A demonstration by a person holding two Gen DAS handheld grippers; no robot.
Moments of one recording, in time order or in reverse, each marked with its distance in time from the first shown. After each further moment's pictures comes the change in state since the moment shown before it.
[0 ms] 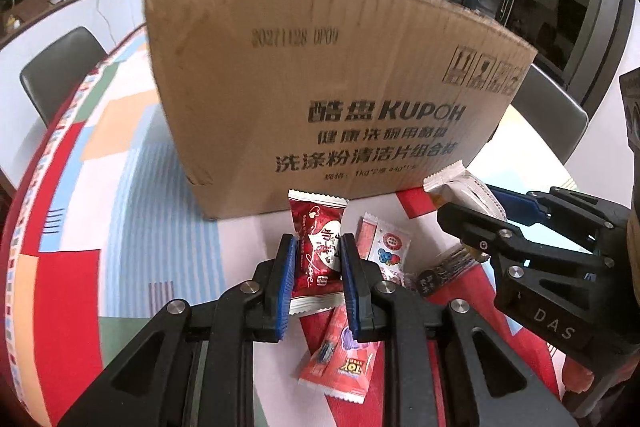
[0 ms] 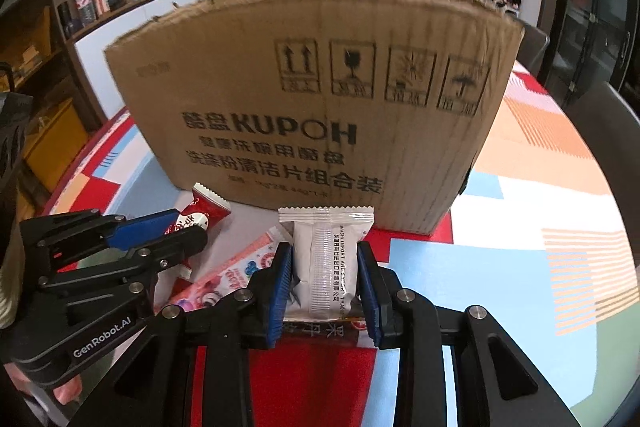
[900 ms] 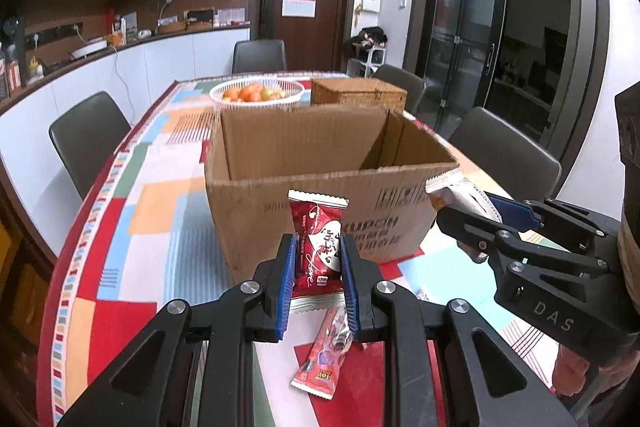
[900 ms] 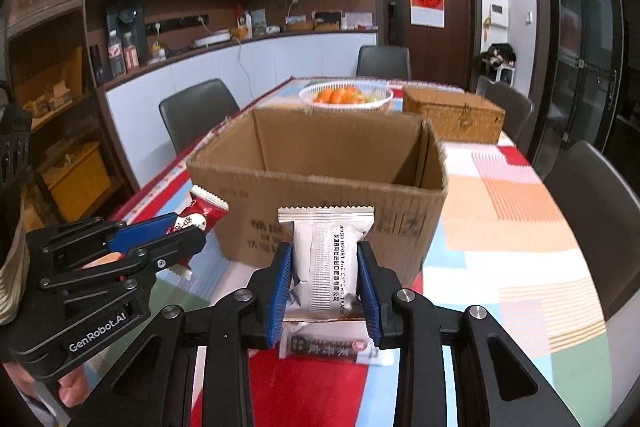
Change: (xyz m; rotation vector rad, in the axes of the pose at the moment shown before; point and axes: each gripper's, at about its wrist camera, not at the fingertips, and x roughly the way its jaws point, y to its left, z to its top) left arm -0.095 -0.022 0.038 0.024 -0.243 0.024; right arm -0.097 0.005 0.031 -0.020 -0.252 0.021
